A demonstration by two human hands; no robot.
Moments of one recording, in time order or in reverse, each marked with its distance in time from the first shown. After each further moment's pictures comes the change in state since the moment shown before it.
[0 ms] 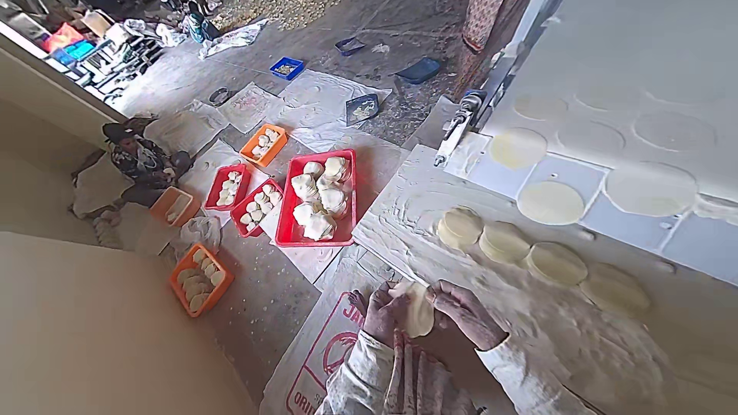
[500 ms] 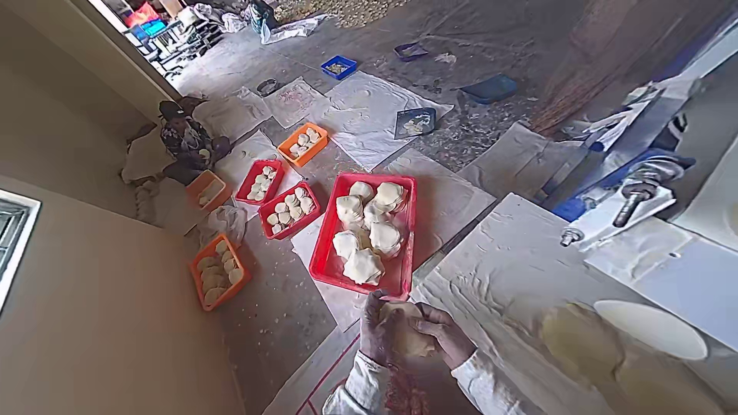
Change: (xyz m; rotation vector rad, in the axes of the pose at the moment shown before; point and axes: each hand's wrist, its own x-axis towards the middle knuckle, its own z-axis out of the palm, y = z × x) left_hand 0.114 0.083 -0.133 0.224 0.312 0.265; right_hand 0.190 -0.025 0.139 0.334 -0.247 0.223
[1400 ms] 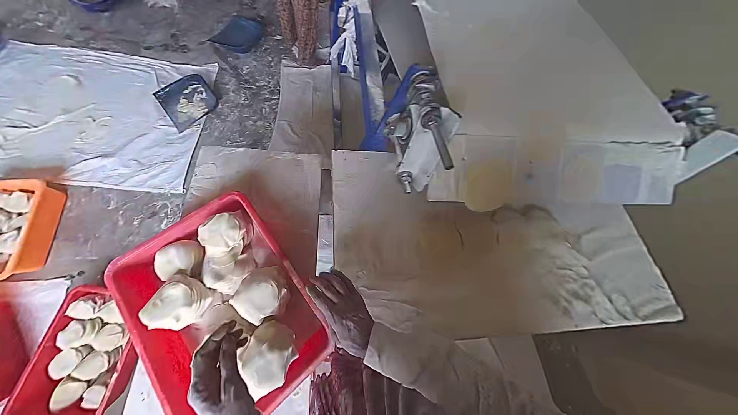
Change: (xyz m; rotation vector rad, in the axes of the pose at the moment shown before) left_hand 0.224 -0.008 -0.044 0.323 -0.236 0.373; right_hand 0.125 0.001 -0.022 -1.393 0.811 -0.581
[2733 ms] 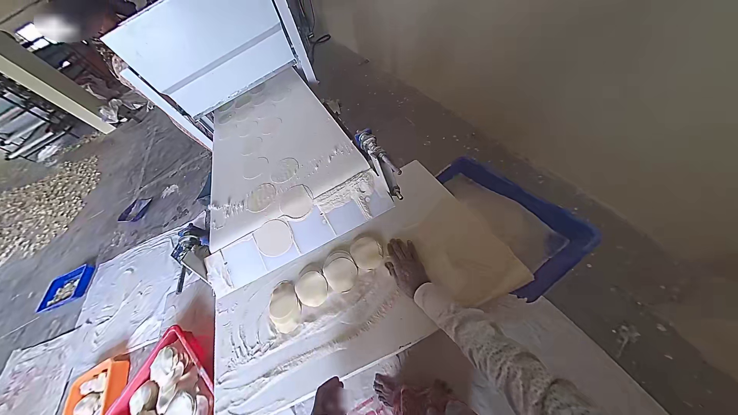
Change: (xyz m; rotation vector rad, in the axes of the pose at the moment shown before) left_hand -0.341 0.117 0.329 0.329 -0.606 -0.243; right_hand -0.319 0.451 -0.236 -0.058 -0.046 0.744
